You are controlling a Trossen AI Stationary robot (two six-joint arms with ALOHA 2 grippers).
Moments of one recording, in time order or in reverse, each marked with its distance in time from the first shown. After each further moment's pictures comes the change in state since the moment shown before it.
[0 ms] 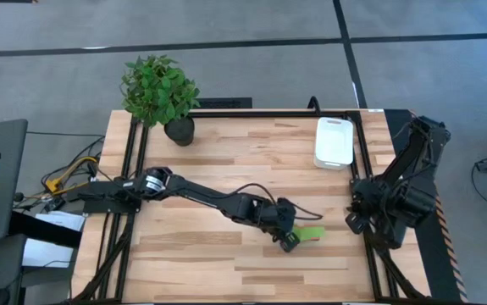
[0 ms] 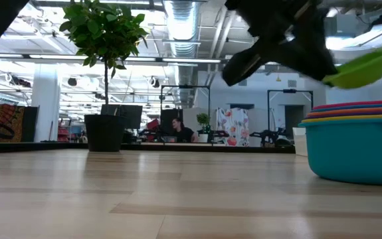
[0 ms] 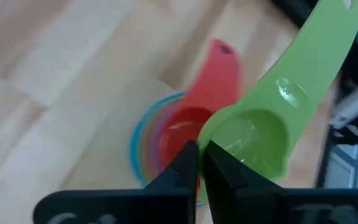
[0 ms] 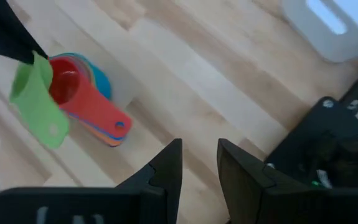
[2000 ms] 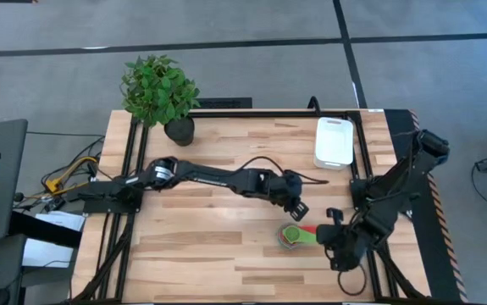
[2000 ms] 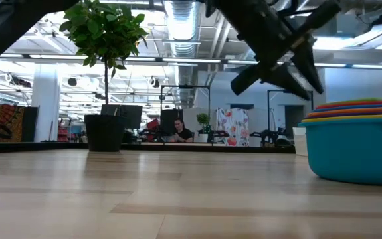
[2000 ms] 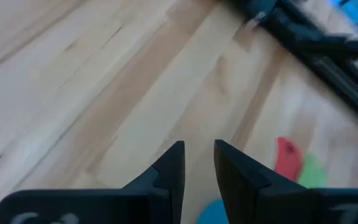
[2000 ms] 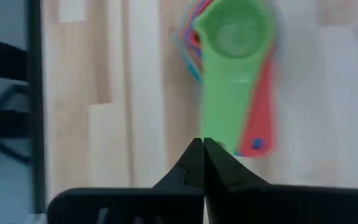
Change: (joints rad) left arm 0.155 0.055 0.110 -0.013 -0.014 0.108; right arm -0.189 0.254 -0.099 0.722 -0.186 -0.992
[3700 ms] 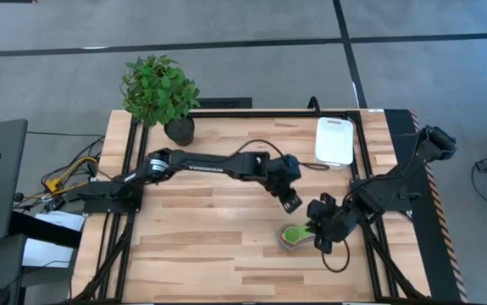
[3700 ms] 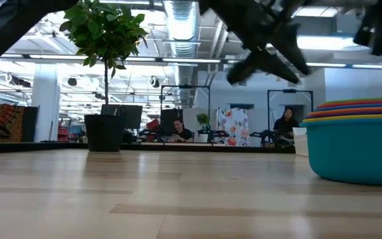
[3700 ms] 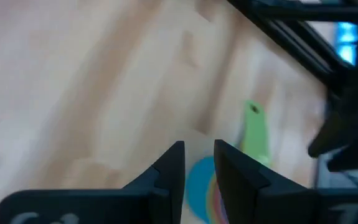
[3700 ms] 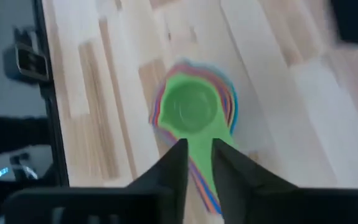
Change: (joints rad) left arm 0.078 -0.049 0.024 -0.098 0.304 0.100; right arm -0.211 -0.124 -0.072 0.148 -0.011 0.036
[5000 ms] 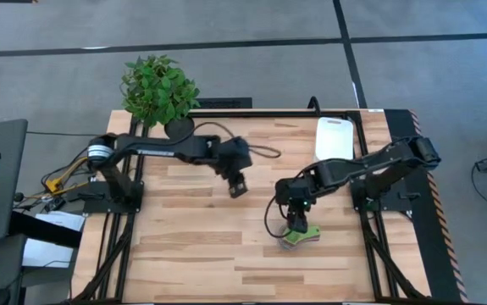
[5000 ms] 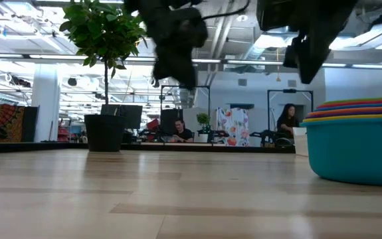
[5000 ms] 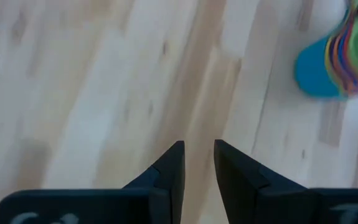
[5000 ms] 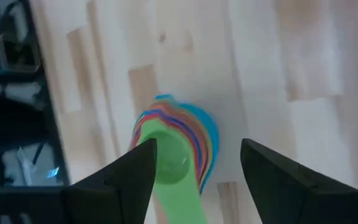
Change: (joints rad) left arm 0.132 -0.553 -0.717 -0.015 -0.071 0.338; right arm -0.456 0.282 0.246 -0.115 -0.486 -0.468
